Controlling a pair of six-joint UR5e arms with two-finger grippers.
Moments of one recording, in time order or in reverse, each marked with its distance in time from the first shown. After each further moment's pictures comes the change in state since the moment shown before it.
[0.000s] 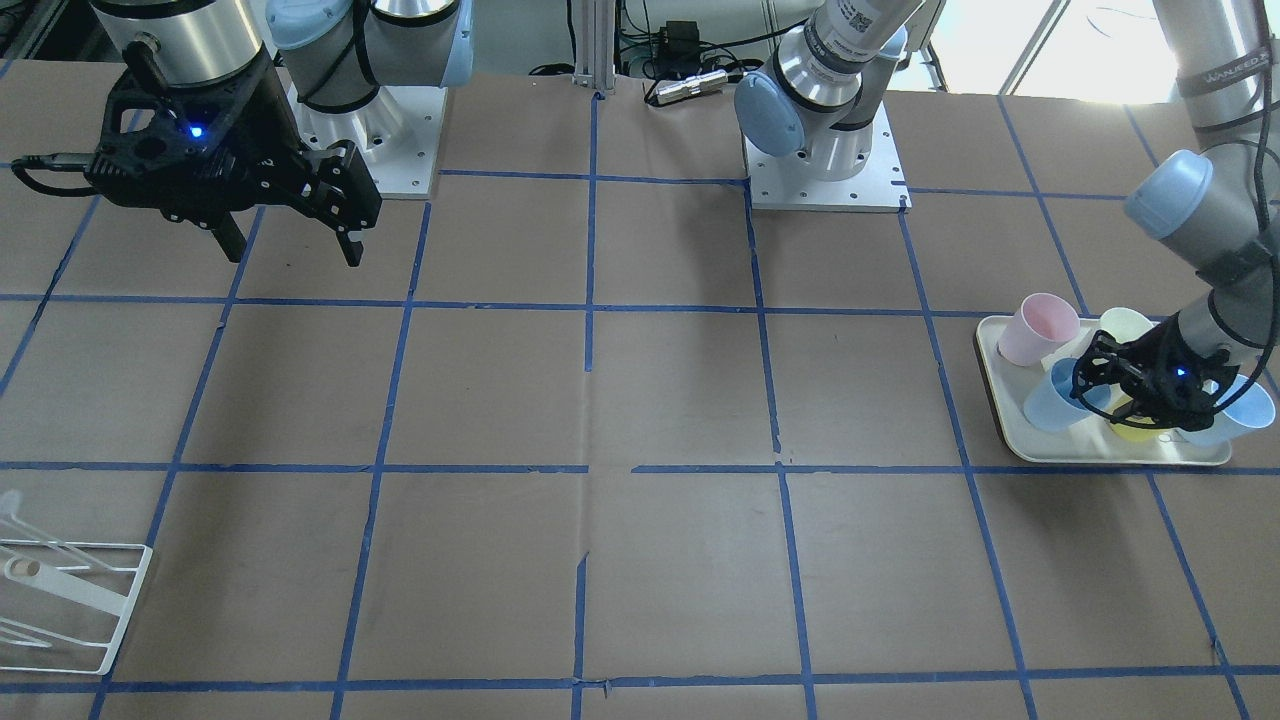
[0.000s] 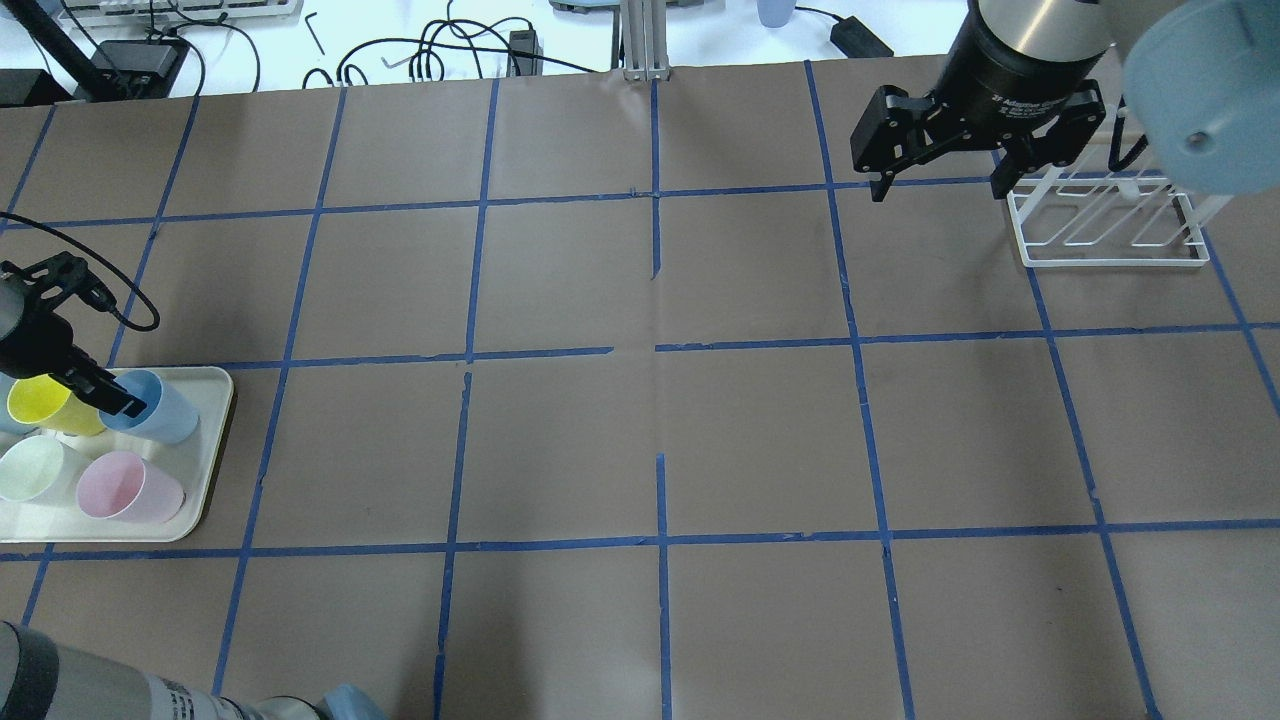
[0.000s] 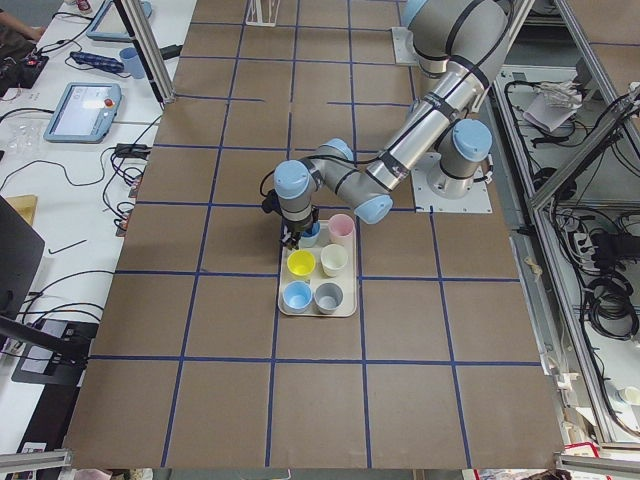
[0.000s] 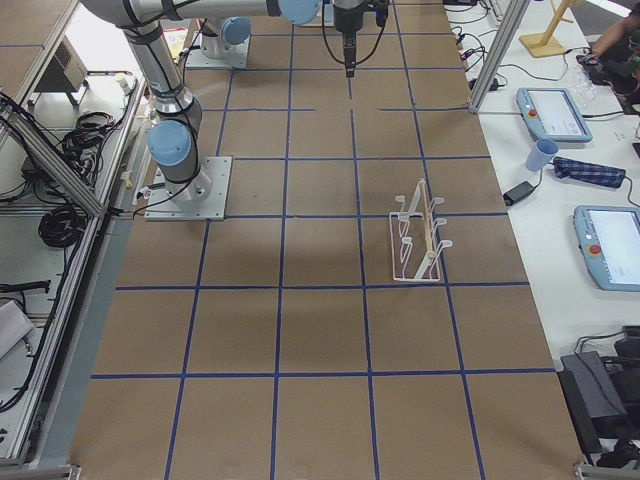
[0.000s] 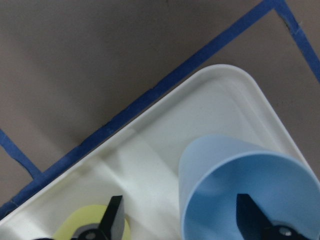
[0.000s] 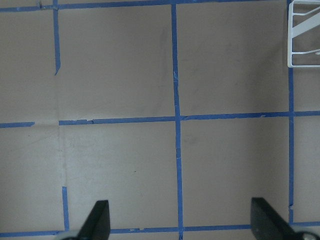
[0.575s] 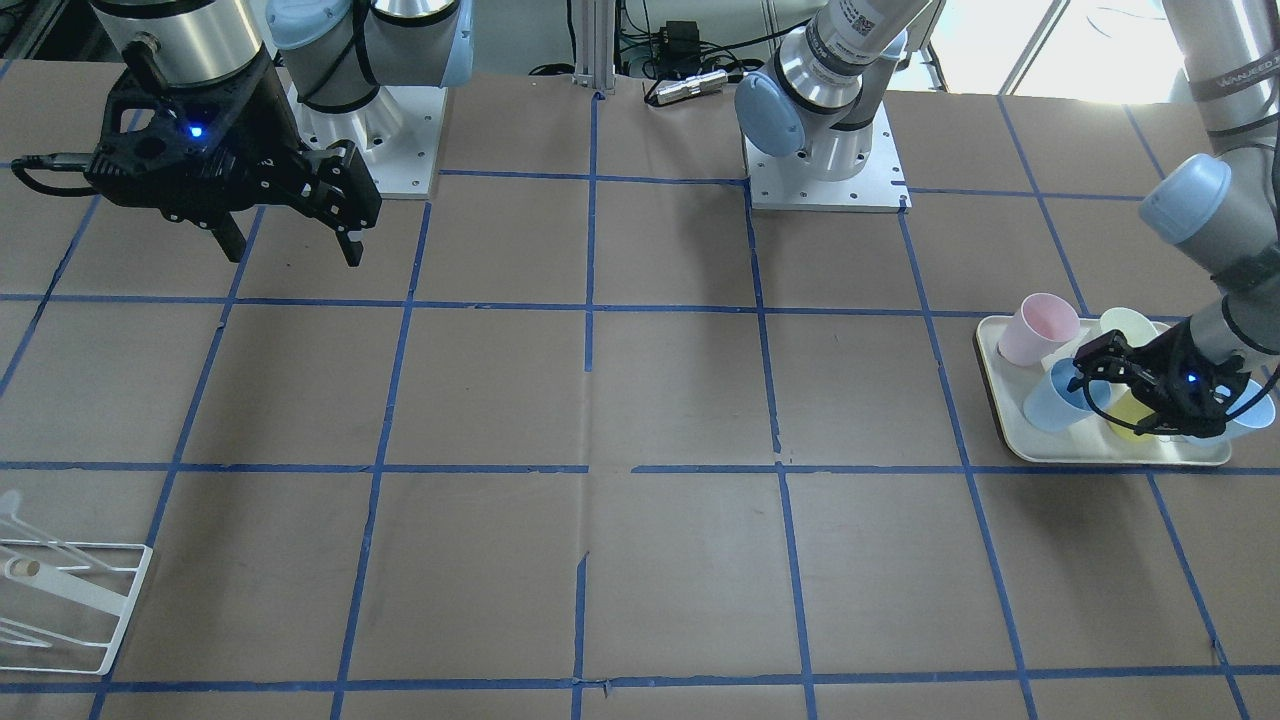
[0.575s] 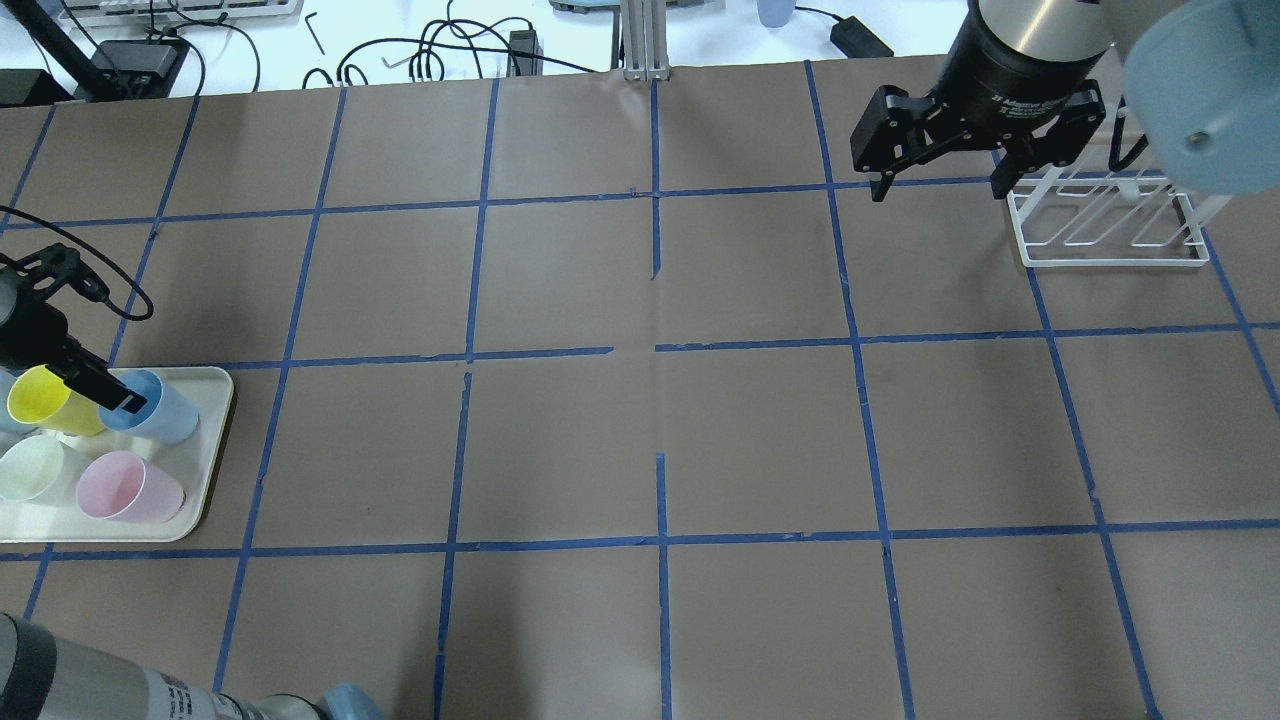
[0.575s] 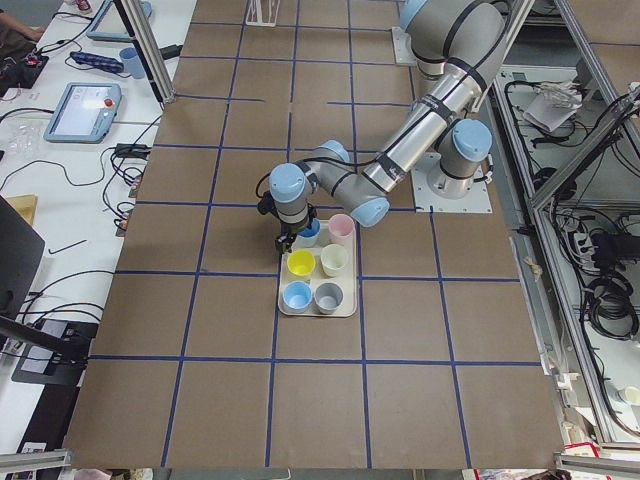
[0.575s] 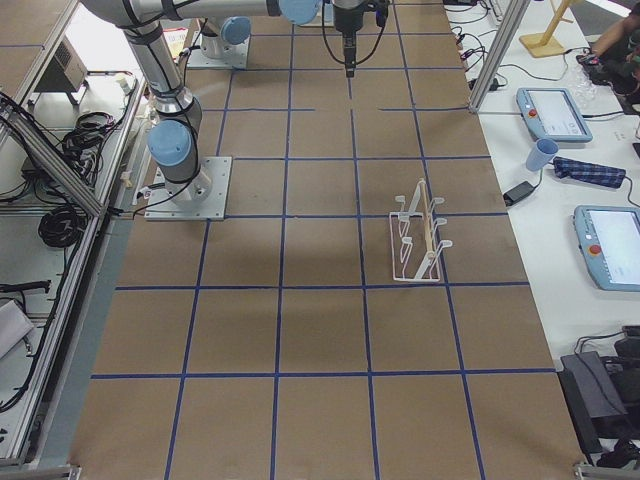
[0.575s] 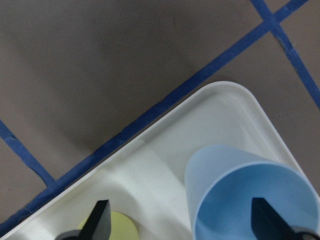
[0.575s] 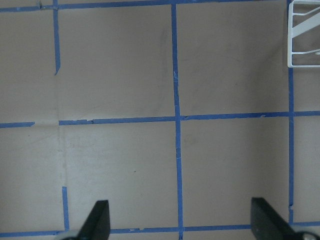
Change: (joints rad) left arm 0.005 -0.020 0.027 -0.023 -0.016 -0.001; right arm 0.000 0.000 0.000 0.000 0.000 0.000
